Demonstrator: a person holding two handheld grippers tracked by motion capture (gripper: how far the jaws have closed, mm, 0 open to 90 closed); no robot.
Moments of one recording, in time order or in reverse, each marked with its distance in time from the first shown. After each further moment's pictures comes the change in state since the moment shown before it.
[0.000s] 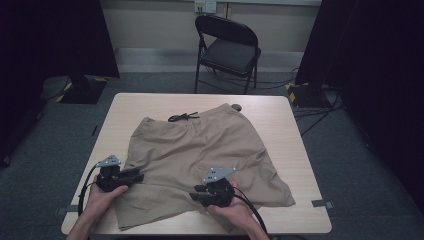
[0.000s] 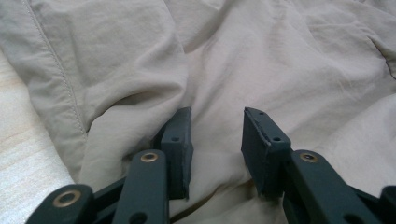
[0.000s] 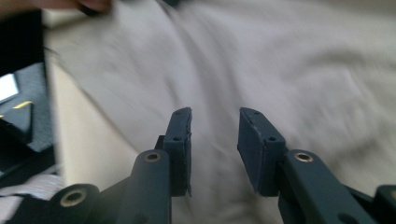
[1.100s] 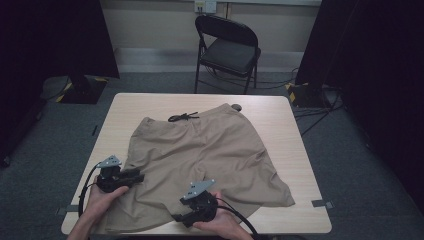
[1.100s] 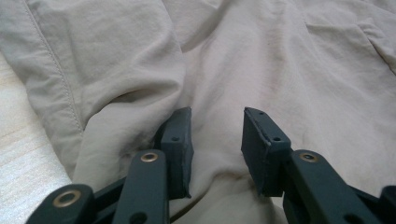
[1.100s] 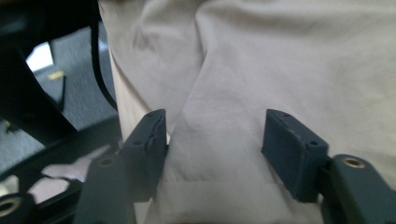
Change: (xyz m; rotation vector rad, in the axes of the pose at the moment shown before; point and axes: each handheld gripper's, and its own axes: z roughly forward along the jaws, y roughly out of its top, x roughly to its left) left arm -0.003 -0.001 0.000 0.002 0.003 0.004; right arm 0.043 -0.001 0.033 0.090 0.105 -0.077
